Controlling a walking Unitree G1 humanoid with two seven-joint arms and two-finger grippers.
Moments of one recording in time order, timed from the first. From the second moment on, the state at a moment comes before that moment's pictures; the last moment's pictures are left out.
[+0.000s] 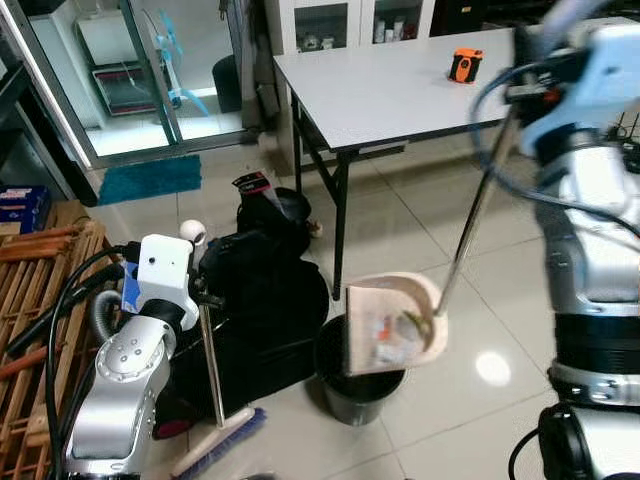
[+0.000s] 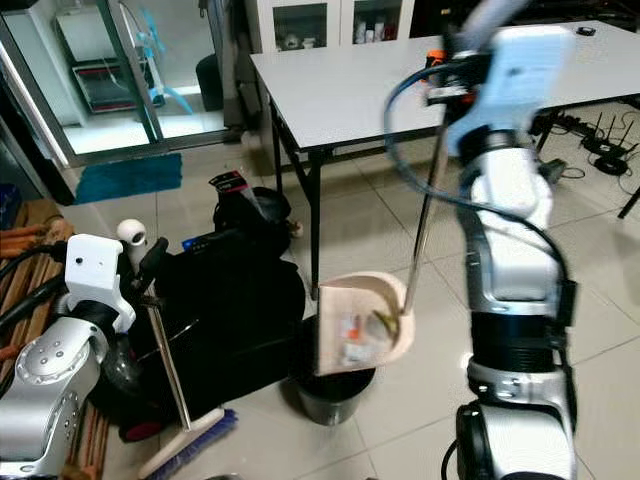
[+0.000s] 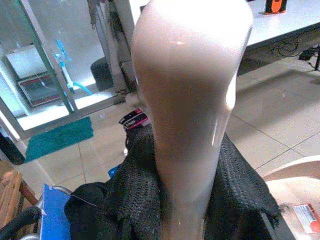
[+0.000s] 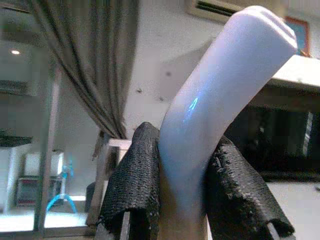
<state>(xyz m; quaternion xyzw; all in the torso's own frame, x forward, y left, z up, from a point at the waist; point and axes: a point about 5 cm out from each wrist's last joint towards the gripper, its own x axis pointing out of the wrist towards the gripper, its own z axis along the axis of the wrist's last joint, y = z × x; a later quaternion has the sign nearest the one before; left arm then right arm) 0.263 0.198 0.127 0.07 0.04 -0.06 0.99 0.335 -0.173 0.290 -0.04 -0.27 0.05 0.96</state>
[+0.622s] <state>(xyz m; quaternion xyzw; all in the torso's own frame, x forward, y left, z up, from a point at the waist) 0.263 0.198 0.125 0.07 0.04 -0.05 1.00 0.320 -0.103 0.249 -0.11 -0.30 0.19 0.93</state>
